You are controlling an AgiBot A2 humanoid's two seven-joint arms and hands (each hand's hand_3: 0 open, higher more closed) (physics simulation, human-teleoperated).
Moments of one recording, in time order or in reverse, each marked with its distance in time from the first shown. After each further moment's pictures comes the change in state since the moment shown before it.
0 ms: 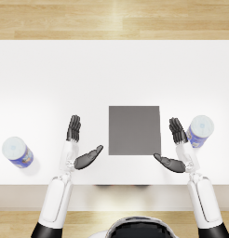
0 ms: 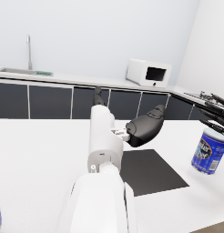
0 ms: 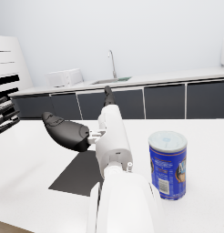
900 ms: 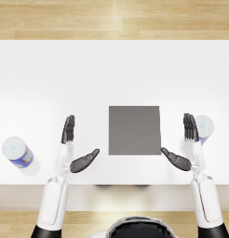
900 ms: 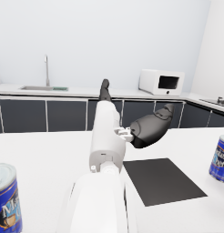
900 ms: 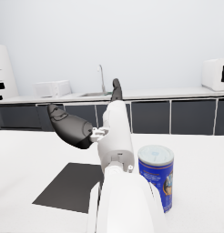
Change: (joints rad) left arm -0.022 0.010 -0.082 -0.055 0.088 -0.087 -0.087; right arm 0.014 -0.025 -0.070 0.033 0.088 -0.090 0.091
